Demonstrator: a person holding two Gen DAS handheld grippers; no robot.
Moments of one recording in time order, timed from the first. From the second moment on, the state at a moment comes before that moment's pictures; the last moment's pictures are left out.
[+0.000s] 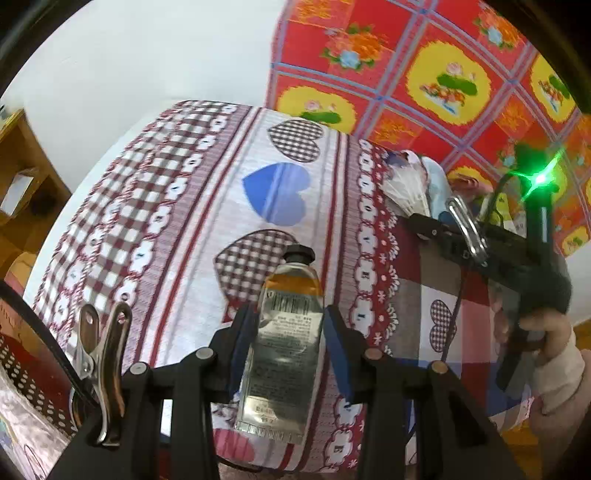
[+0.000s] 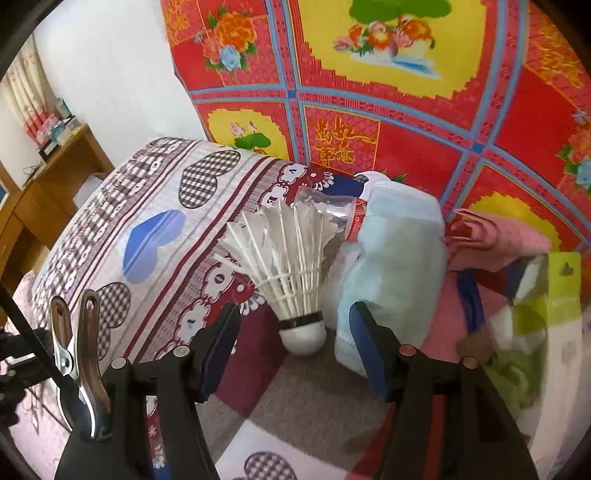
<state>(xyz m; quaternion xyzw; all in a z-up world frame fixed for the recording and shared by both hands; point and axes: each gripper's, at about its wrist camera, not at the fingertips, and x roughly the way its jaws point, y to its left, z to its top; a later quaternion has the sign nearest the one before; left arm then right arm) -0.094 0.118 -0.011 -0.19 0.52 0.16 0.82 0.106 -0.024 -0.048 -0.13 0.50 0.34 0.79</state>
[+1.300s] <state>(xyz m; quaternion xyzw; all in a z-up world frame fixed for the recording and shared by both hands) -0.227 0.236 0.031 -0.25 0.45 0.22 0.83 -0.069 0.072 0.019 -0.08 0.50 0.42 0.76</state>
